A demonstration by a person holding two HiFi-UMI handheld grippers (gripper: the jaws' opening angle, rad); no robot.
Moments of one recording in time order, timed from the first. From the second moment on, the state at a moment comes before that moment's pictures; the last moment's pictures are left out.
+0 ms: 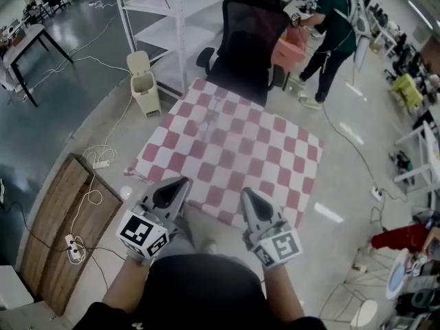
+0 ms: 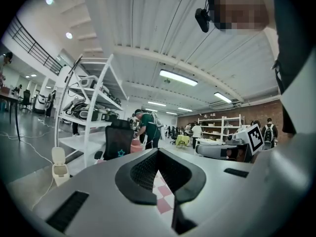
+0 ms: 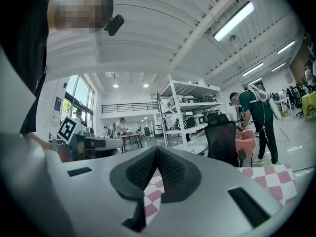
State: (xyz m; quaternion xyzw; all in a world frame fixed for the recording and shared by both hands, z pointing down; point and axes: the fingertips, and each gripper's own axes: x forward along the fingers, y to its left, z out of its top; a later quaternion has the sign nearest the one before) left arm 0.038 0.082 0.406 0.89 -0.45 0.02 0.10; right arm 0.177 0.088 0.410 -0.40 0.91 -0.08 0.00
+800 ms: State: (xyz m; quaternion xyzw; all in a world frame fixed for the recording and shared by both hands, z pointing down) left arm -0.065 -0.101 0.424 0.92 -0.37 0.01 0.11; right arm 0.085 -0.079 0.424 -0.48 0.87 -0.10 -0.01
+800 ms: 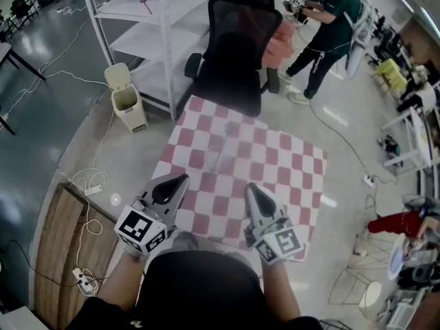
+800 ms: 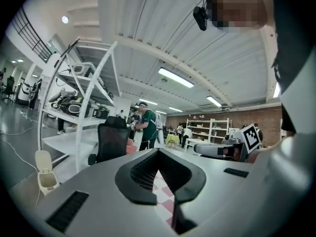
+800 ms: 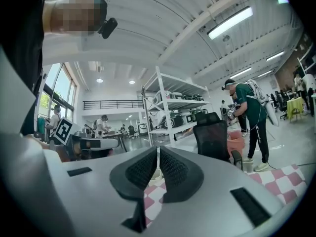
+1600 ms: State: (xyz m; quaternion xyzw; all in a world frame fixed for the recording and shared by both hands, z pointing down) left arm -0.079 -0.141 0.458 0.91 -0.37 0.06 0.15; right arm 0.102 -0.185 0.478 -0.50 0.85 -0.15 -0.04
